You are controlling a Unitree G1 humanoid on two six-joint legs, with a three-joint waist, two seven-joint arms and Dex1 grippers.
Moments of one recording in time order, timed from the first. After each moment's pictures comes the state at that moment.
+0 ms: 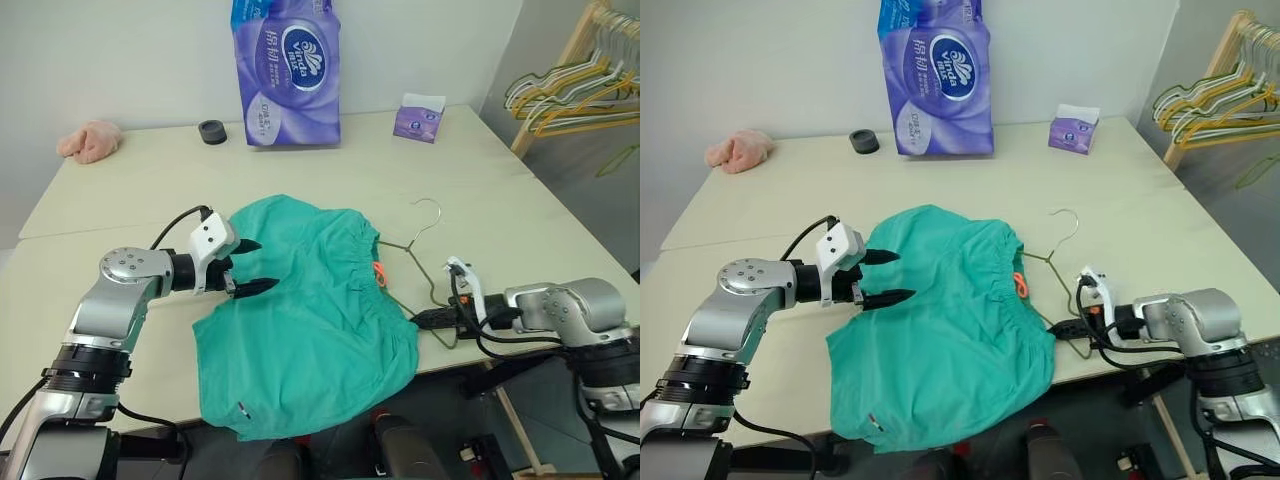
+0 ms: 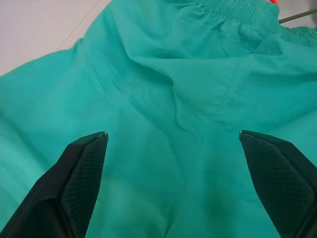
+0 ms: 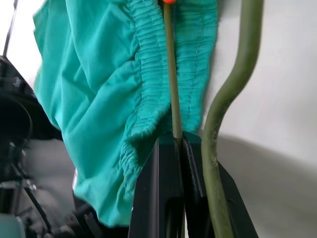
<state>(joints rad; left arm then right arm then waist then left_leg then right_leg) -0.44 0.78 -0.03 0.12 -0.26 0.34 -1.10 -0.51 -0.61 0.04 0.01 0.69 1.39 0.80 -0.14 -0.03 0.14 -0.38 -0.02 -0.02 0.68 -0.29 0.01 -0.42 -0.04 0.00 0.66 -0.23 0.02</state>
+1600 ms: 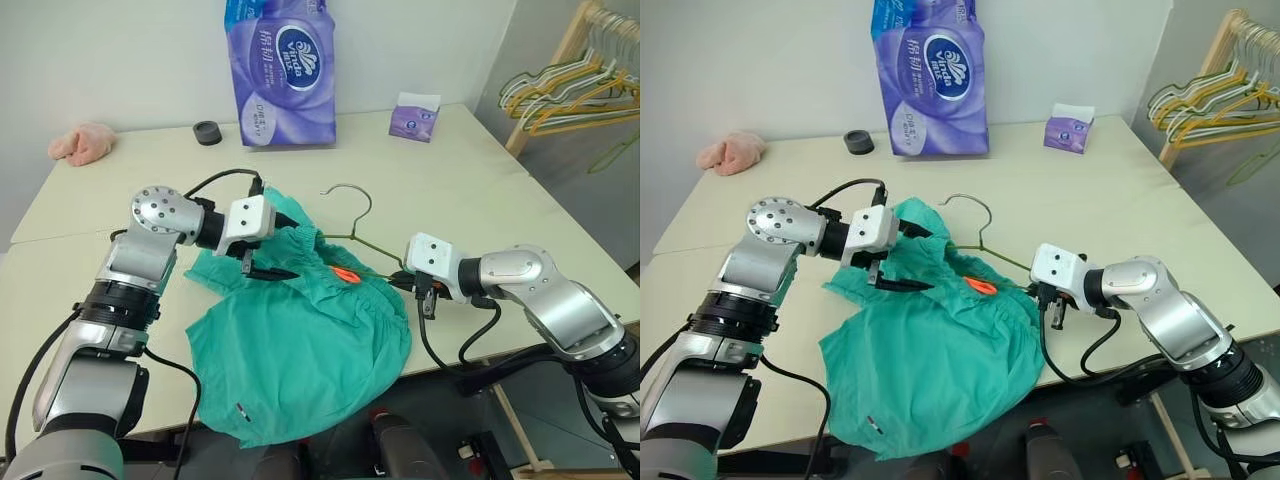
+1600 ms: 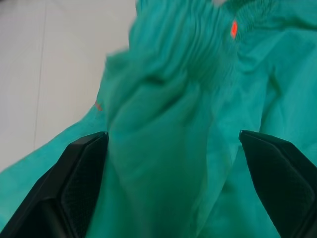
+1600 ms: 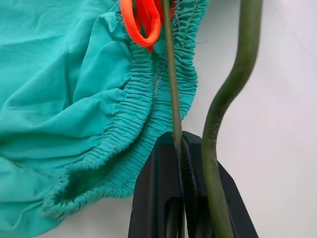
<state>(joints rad) -0.79 0.74 -0.21 0.41 -0.09 -0.08 -1.43 -0.56 -0.79 0.37 -0.35 0.17 0.65 0.90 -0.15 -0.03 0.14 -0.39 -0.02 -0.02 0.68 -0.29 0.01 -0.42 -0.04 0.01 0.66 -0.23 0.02</state>
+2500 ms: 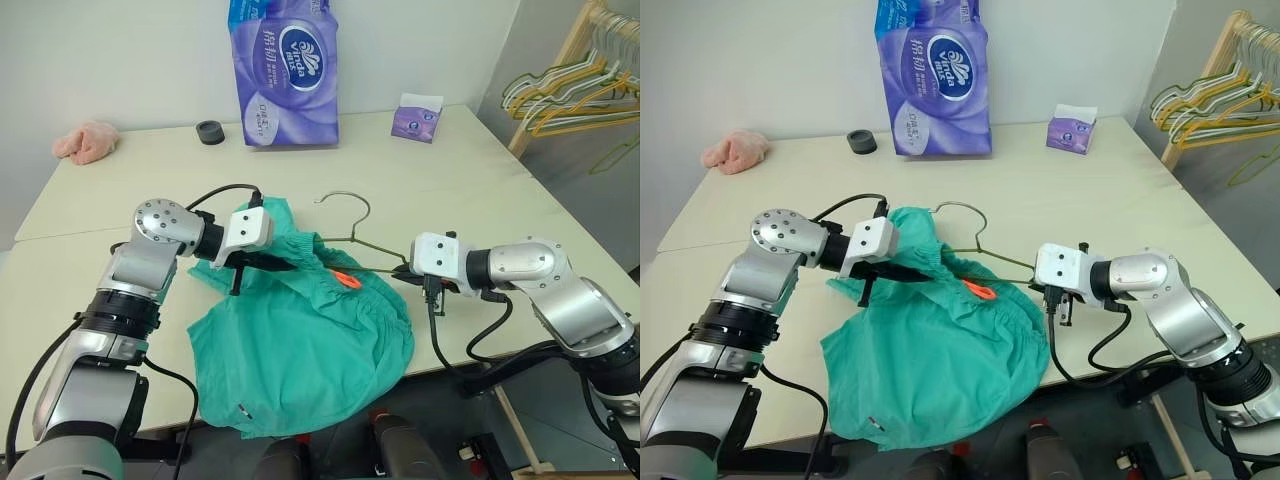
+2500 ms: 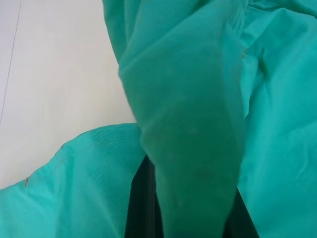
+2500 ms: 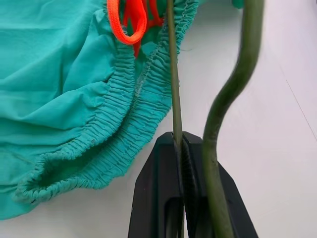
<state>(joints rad) -0.74 0.74 -0.20 0.35 -0.11 0.02 -1.46 -0.55 -0.81 0.35 -0.34 0.08 0.46 1.02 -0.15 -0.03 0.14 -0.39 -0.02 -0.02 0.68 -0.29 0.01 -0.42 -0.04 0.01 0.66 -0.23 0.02</state>
